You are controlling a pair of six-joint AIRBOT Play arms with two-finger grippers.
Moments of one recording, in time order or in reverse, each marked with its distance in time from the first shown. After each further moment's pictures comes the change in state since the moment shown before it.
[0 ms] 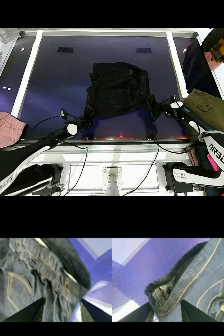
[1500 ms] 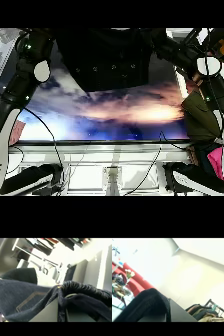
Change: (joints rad) left arm 0.251 -0.011 0.963 0.911 0.158 0.000; right arm 0.195 0.200 0.672 0.055 0.002 -0.266
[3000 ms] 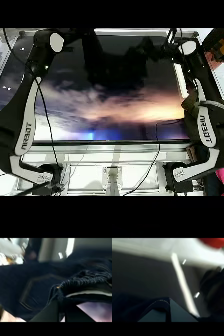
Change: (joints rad) left arm 0.015 -0.379 0.509 -0.050 -0.913 0.387; right arm -0.148 -0.430 0.314 -0.243 0.444 0.077
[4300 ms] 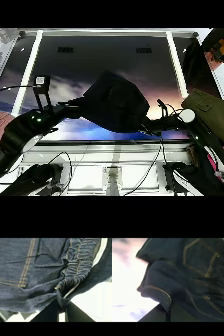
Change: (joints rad) left arm -0.313 1.001 -1.146 0.391 -0.217 -0.329; right arm 0.089 0.739 -1.098 -0.078 0.261 0.265
